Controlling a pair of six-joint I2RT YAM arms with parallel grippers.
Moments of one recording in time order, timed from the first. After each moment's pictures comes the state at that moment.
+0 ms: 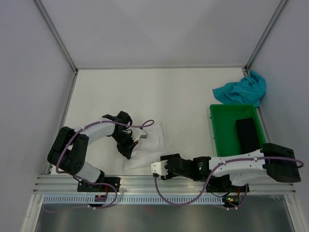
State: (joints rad) left arm -0.44 1.52 0.77 -0.86 0.52 0.65; right arm 1.43 1.19 0.51 -0.10 0.25 -0.40
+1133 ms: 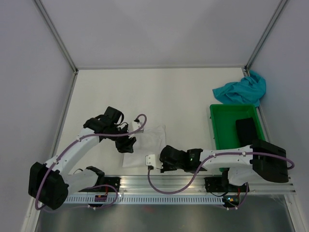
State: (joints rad) left arm -0.44 1.16 0.81 -0.88 0.58 0.68; right arm 1.35 1.38 0.63 -0.14 0.13 -0.41
